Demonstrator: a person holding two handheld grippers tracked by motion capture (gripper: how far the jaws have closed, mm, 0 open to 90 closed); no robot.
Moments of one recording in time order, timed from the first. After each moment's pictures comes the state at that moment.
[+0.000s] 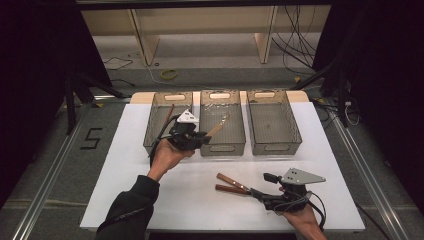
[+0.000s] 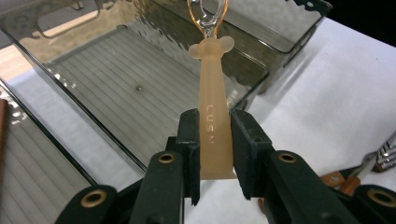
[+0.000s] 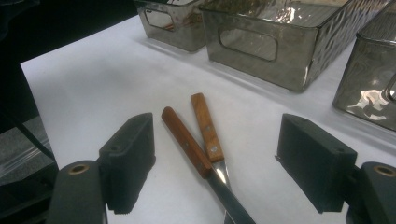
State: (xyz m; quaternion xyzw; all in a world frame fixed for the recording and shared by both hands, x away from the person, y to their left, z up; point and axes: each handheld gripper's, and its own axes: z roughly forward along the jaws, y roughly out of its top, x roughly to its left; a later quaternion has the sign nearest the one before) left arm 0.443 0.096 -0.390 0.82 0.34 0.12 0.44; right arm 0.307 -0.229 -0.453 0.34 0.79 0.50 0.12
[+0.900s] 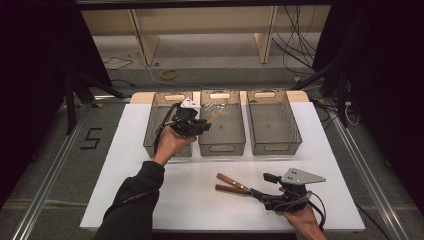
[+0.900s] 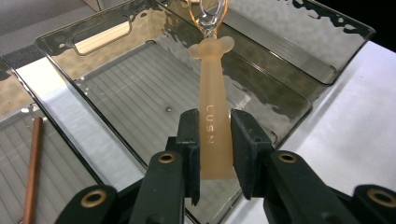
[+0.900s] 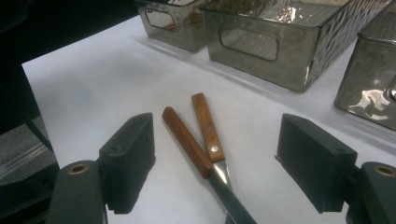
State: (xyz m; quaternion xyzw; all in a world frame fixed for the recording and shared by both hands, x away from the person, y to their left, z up) left arm 0.480 0.091 -0.382 0.82 0.36 0.14 0.42; right arm 0.307 -0.229 -0.453 0.34 0.79 0.50 0.12
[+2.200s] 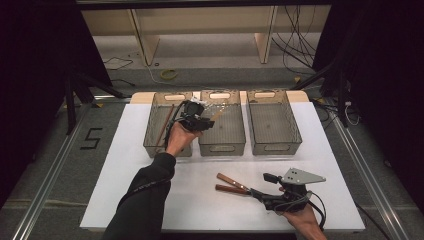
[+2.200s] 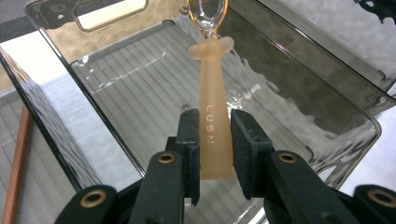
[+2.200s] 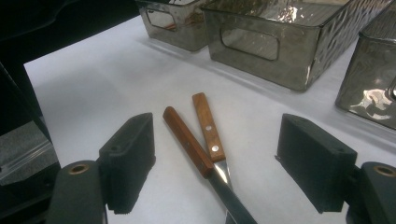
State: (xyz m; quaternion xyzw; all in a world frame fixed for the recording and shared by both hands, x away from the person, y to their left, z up) left arm 0.517 0.075 -0.408 0.81 0.41 0.12 0.39; right arm 0.307 -0.230 -0.453 0.34 0.79 0.50 0.12
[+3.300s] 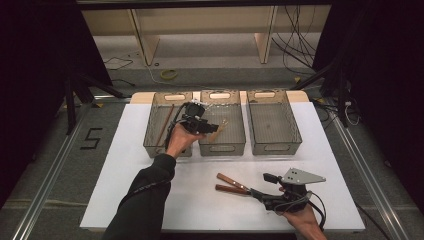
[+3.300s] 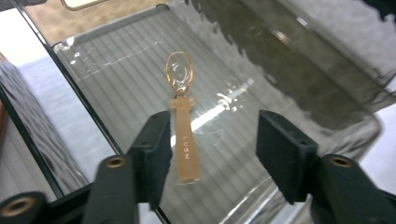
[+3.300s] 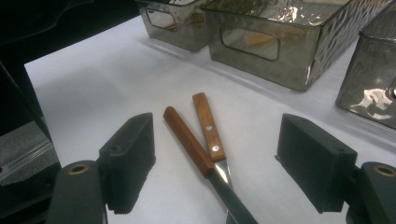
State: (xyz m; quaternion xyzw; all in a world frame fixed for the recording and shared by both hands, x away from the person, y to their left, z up) left arm 0.516 0.073 -0.412 0.81 0.42 0.09 0.40; right arm 0.307 -0.230 -0.453 0.34 0.79 0.50 0.12
